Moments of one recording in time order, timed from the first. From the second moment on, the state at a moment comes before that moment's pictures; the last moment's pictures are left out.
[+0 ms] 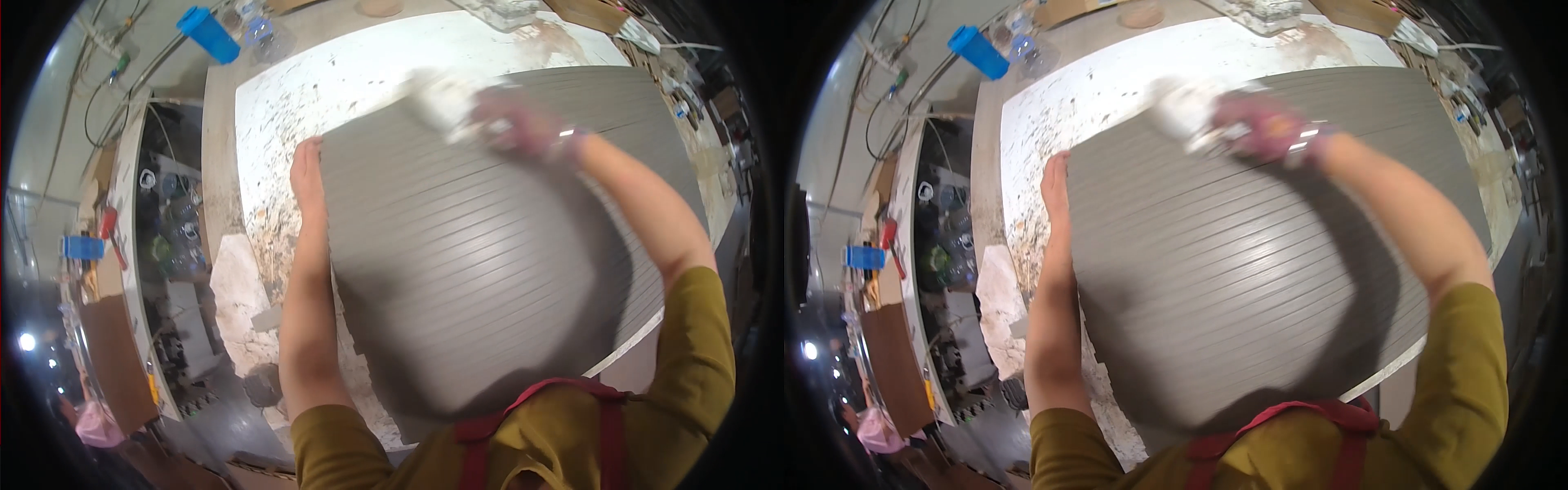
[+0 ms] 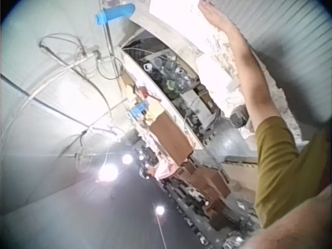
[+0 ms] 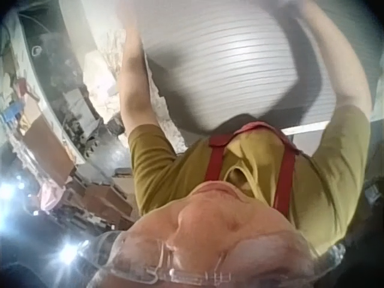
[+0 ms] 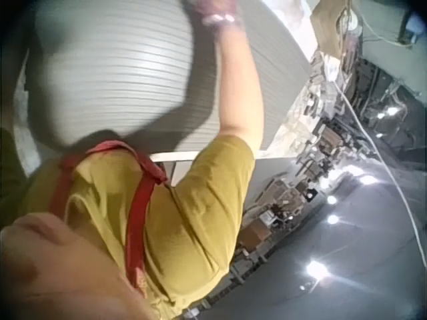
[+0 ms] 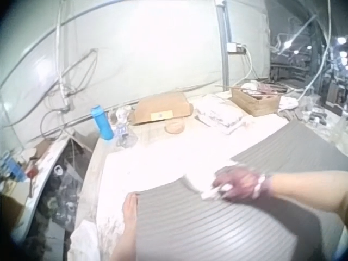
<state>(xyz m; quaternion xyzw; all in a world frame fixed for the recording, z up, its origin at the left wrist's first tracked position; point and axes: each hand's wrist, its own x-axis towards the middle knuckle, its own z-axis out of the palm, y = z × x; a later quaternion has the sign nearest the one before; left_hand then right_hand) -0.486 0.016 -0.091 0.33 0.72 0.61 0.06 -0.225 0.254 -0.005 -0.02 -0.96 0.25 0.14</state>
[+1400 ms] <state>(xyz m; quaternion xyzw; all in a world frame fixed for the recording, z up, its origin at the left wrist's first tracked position) -0.508 0.020 -0.129 0.21 0.70 0.68 0.06 -0.400 0.104 0.026 -0.11 -0.99 0.09 0.07</state>
